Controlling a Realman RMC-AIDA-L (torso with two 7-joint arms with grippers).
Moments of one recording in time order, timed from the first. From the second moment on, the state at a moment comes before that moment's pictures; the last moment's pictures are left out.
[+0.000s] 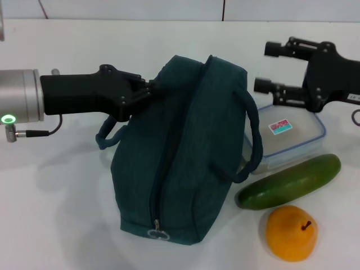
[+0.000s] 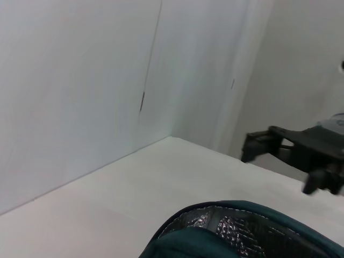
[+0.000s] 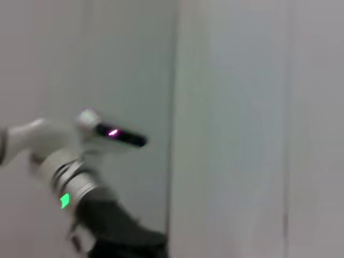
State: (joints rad) left arm -0.42 -2.08 0.97 1.03 1.79 1.56 -1.68; right arm 0.51 2.00 -1.04 -0.69 -1.43 -1.57 1.13
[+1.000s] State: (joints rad) left arm -0.47 -2.09 0.97 0.81 1.66 1.55 -1.48; right arm 0.46 2.03 -0.97 -0.01 -0.83 -1.64 1.29
